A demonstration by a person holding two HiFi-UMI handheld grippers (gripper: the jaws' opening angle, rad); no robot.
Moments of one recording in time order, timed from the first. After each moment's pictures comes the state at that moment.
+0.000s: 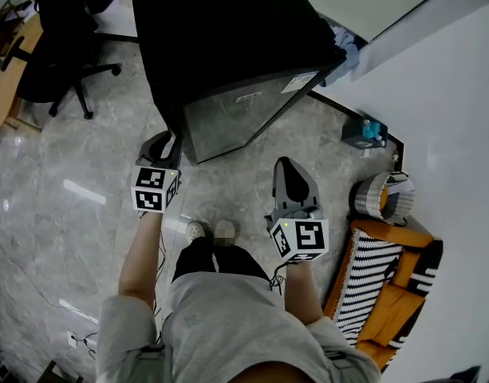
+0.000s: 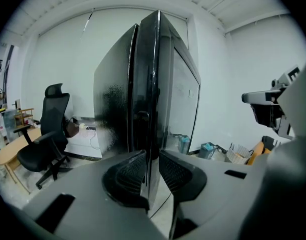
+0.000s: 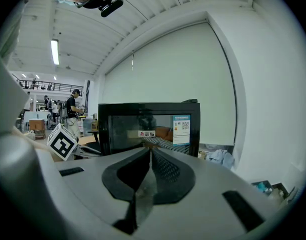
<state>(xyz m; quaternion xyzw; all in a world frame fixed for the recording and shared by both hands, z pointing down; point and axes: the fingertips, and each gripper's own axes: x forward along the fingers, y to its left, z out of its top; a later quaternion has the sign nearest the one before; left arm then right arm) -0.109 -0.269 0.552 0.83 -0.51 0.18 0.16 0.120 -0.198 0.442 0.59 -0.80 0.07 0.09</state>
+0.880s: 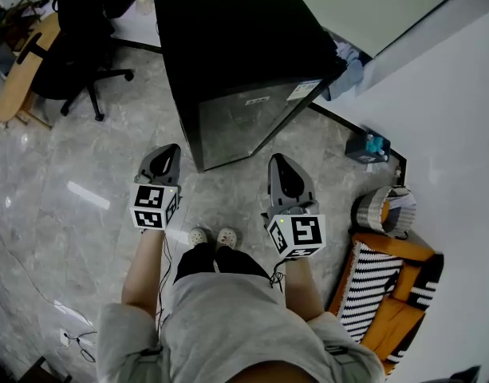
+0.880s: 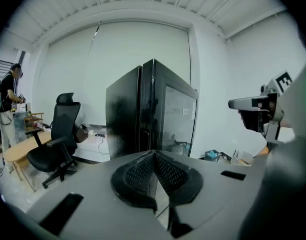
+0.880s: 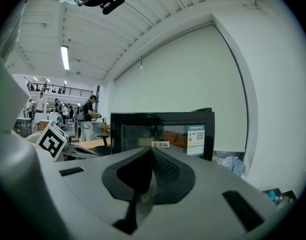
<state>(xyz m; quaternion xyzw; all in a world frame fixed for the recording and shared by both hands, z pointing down) -0.131 -0.220 0.504 0.82 -0.54 0.14 0.13 0.089 -0.193 0.415 0.54 -0.84 0.05 0.07</state>
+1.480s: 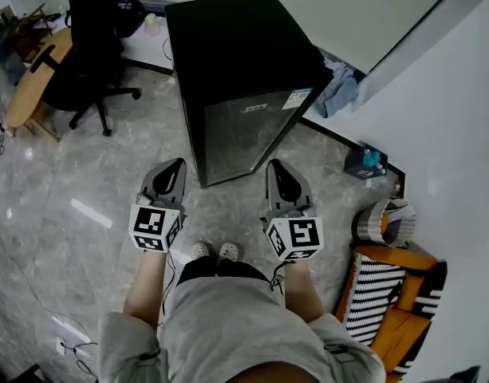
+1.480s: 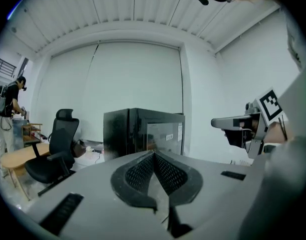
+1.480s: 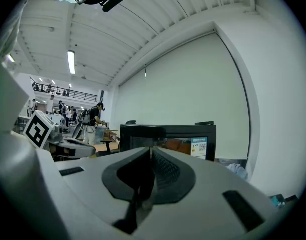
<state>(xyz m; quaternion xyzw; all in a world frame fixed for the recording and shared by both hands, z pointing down) -0.115 -0.156 0.418 0.84 -0.54 0.07 0.07 0.085 -0.156 0.378 0.53 -0.85 0.02 0.04</state>
